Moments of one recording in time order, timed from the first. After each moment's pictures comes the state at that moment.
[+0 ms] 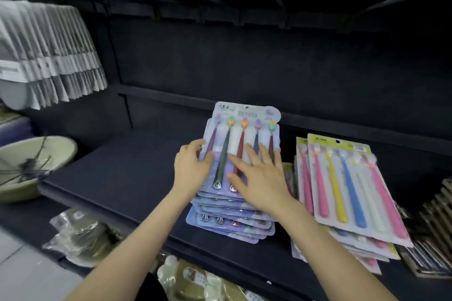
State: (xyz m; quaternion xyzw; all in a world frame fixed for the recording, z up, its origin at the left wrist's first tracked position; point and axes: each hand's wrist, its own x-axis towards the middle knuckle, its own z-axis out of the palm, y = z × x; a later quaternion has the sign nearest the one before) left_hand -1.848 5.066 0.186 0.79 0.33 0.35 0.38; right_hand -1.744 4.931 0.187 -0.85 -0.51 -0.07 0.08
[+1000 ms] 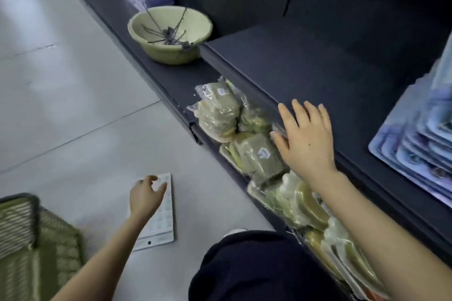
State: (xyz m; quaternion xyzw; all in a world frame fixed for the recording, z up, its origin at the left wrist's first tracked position) left_hand -2.250 5.119 -0.133 0.57 0.76 0.13 0.29; right_hand -1.932 5.070 0.050 -0.71 -0.68 -0.15 0.07
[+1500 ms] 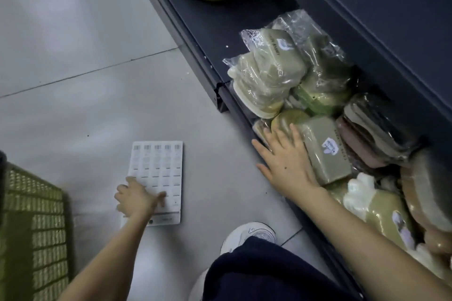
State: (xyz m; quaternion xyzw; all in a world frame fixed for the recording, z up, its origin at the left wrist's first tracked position) left_hand -2.304 5.114 -0.301 0.38 0.88 -0.01 0.30; right_hand -2.001 5.126 -0.125 -0.56 -0.81 -0.11 -0.12
